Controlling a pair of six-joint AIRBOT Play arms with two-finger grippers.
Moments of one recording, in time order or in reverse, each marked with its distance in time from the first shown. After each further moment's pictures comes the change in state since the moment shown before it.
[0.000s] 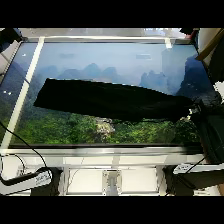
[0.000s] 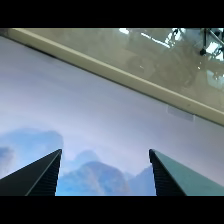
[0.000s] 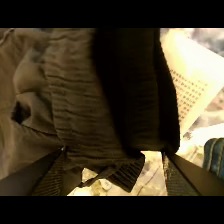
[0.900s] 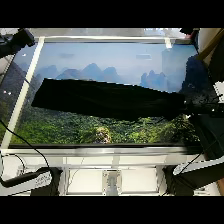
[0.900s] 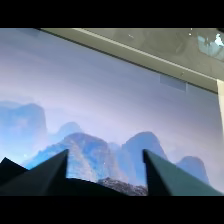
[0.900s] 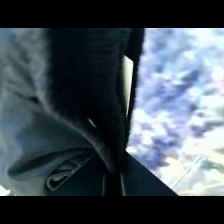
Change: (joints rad) left arm -0.077 0.009 0.000 0.000 -0.104 0.006; right arm 0.080 -0.104 0.008 0.116 -0.030 -0.172
